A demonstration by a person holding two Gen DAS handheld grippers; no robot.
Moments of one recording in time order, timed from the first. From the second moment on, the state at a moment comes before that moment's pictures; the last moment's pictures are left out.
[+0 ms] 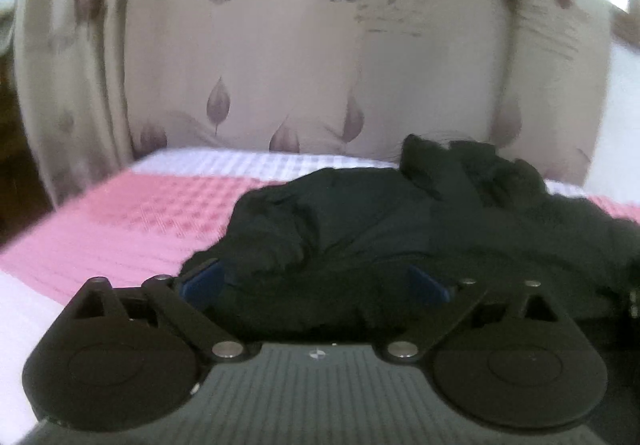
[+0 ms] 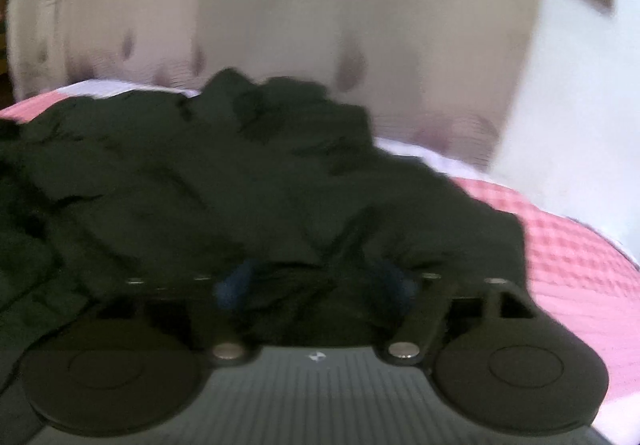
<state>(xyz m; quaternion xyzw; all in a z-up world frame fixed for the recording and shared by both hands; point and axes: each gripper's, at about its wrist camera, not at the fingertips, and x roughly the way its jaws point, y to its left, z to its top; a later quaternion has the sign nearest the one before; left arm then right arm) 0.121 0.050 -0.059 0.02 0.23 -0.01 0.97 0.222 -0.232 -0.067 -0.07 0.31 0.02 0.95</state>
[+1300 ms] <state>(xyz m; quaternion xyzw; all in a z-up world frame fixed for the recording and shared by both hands) -0.072 0.218 -0.050 -0.03 0.22 -0.09 0.97 -0.174 -0.295 -0.035 0.08 0.19 -0.09 0.97</state>
